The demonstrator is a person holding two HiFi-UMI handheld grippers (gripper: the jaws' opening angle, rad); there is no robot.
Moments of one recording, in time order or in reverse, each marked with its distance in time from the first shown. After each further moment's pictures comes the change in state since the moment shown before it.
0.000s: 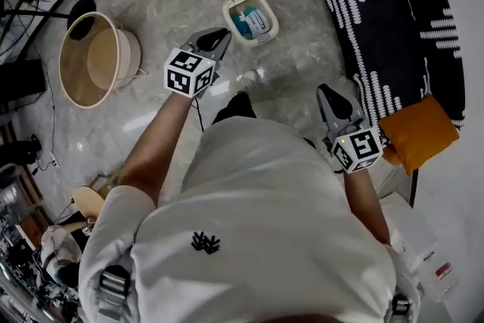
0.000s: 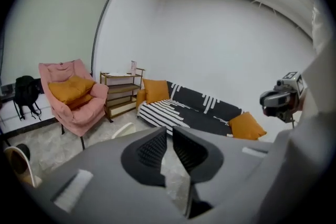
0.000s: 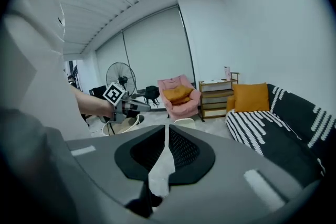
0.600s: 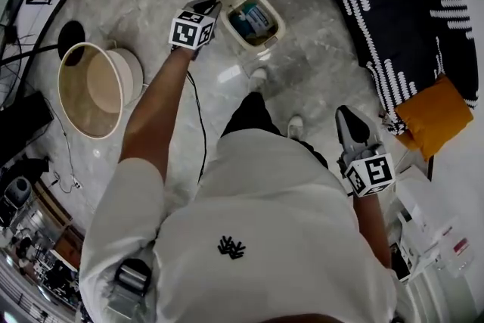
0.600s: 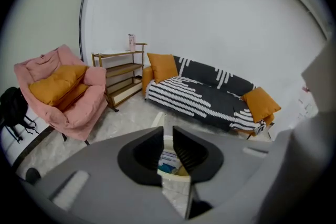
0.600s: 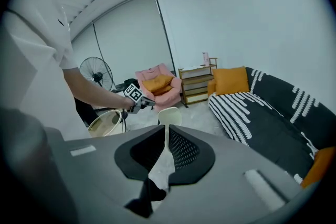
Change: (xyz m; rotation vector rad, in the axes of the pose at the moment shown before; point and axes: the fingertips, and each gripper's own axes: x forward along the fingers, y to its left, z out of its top) left arm 0.174 0.199 -0.030 0.102 0.273 -0.020; right arm 0.048 -0.030 -0.009 0.164 0.129 -0.218
